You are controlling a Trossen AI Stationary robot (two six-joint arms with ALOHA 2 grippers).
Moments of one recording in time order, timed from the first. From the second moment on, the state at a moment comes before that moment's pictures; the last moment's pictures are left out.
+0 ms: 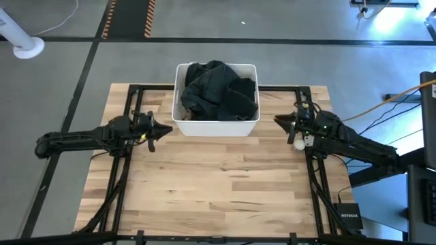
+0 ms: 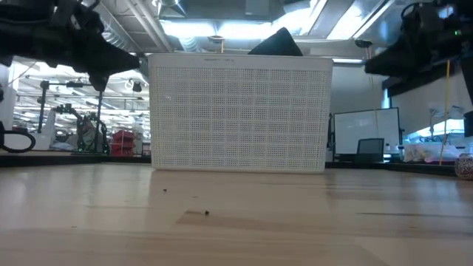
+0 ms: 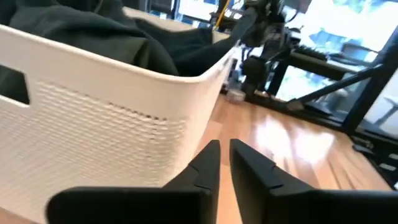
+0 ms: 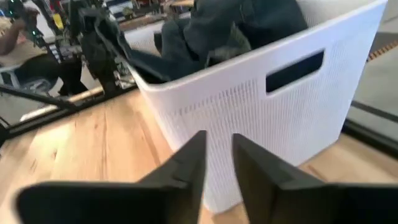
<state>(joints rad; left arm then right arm) 0.18 0.30 0.14 0.07 -0.05 -0.23 -0.35 0.21 0.30 -0.29 0.01 0.24</state>
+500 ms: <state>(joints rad) 0.09 0.15 0.04 0.10 -0.18 -0.20 -0.35 0.12 0.11 -0.15 -0.05 0.24</state>
